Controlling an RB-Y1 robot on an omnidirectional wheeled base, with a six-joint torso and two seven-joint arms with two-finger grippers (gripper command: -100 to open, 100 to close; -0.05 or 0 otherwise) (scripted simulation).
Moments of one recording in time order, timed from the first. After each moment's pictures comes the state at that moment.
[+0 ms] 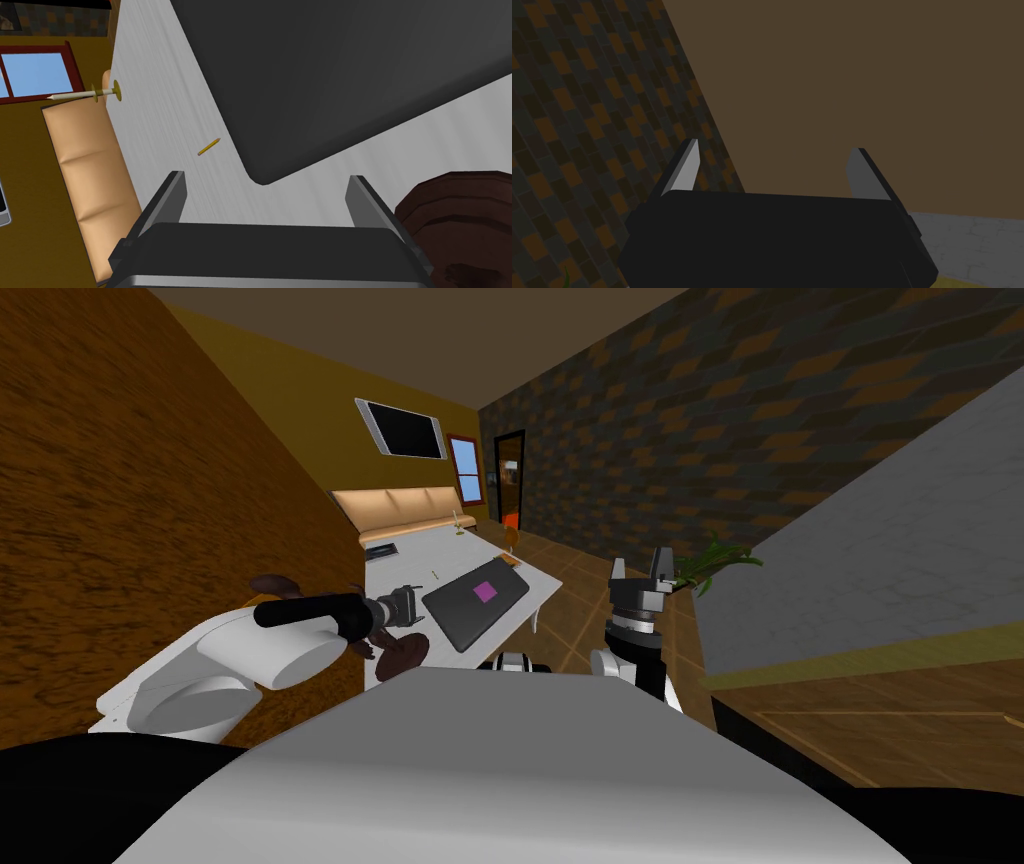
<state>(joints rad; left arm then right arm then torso) 0.47 0.84 0.38 -2.61 0.69 1.24 0.57 0.49 0.02 -0.03 -2.32 0.04 -0.54 -0.09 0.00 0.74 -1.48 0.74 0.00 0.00</state>
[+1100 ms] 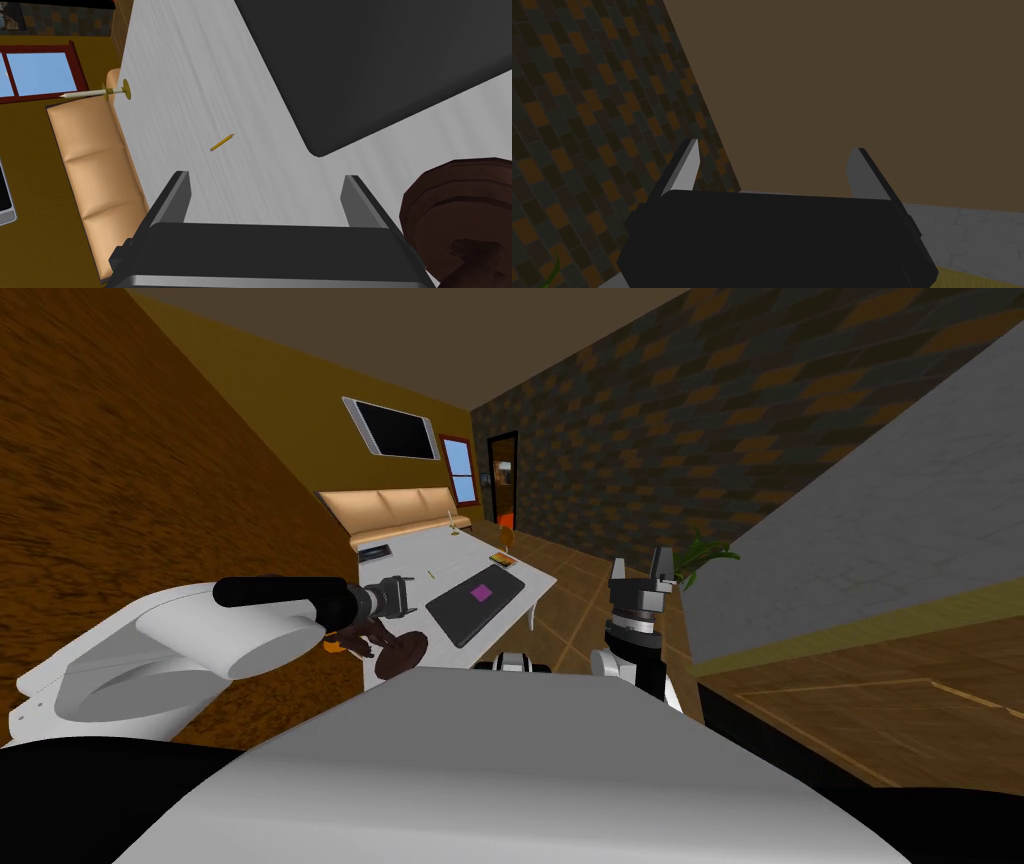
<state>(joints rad) 0.41 0.95 0.49 -2.61 0.82 1.35 0.67 0.49 0.02 -0.03 -2.32 0.04 -0.54 -0.09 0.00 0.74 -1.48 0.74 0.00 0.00</state>
